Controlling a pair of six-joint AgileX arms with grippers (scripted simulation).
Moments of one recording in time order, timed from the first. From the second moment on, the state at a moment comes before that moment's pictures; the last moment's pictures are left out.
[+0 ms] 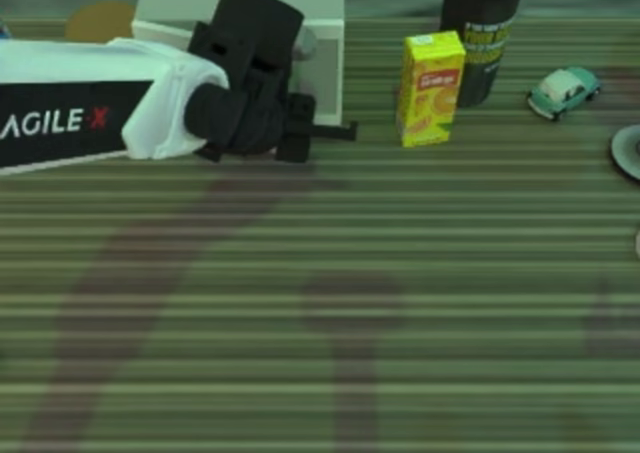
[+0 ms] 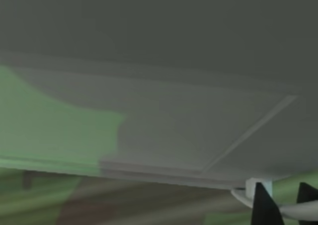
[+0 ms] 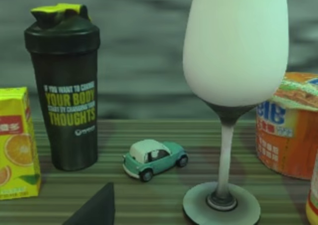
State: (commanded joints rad) left arm -0.53 1.93 1.27 -0.21 -0.17 -0.24; right arm 0.00 0.00 0.00 0.00 0.00 0.00
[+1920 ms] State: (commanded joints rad) left arm -0.52 1.90 1.22 -0.19 -0.12 -0.19; right arm 0.00 0.00 0.00 0.00 0.00 0.00
